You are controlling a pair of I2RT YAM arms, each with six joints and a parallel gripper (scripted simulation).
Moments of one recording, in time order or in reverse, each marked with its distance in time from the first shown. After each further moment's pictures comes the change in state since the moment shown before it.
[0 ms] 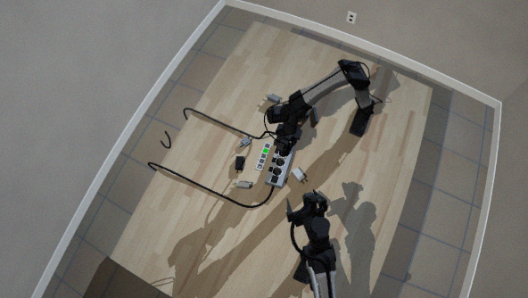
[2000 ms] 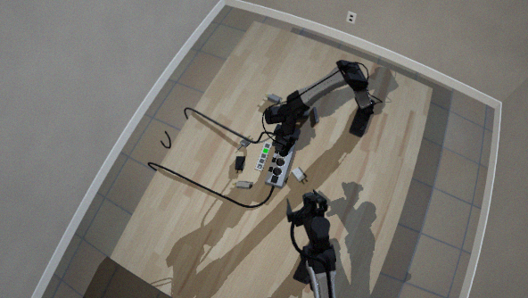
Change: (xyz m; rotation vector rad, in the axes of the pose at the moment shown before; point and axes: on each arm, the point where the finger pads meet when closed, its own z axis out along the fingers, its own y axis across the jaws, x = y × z) left arm 0.000 0.000 0.000 0.000 0.000 0.000; right arm -0.002 -0.005 0.001 -0.009 0.011 -0.010
